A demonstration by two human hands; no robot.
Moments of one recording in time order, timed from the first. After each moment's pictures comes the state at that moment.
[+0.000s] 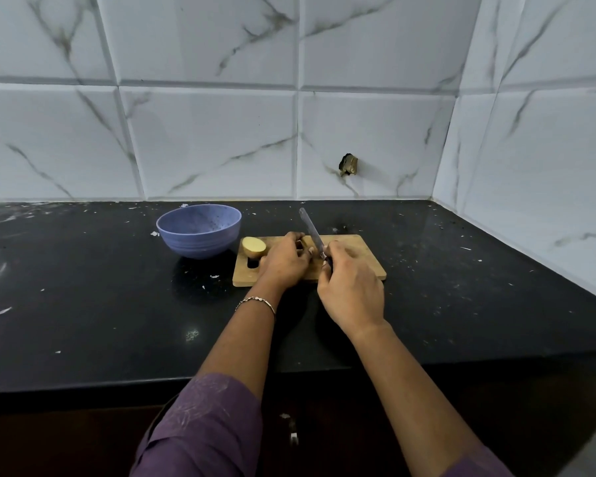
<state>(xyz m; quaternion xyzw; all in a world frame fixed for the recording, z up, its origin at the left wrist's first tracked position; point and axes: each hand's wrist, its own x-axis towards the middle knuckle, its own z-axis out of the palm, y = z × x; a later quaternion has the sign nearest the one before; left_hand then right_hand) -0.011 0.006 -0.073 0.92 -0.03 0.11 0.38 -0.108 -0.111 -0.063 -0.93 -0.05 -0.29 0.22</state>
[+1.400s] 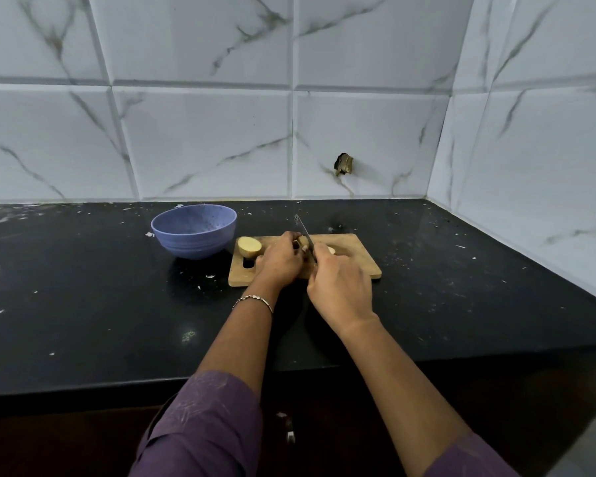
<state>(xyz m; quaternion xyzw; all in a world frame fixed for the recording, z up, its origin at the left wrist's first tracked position) -0.007 0.006 -0.075 0.92 -0.02 0.10 0.37 -0.109 -0.104 -0.057 -0.94 -0.07 -0.28 0.17</state>
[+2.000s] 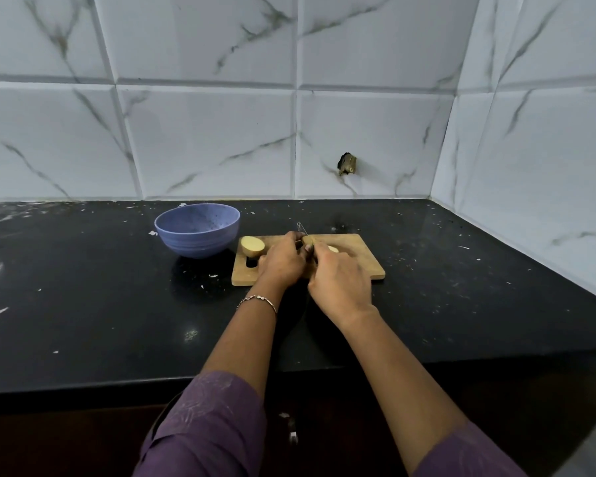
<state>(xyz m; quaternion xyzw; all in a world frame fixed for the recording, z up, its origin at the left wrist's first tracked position) -0.016 0.004 -0.070 0.92 -0.01 0.10 0.38 -0.103 -0.100 -0.051 -0.95 -0.07 -0.24 0.18</state>
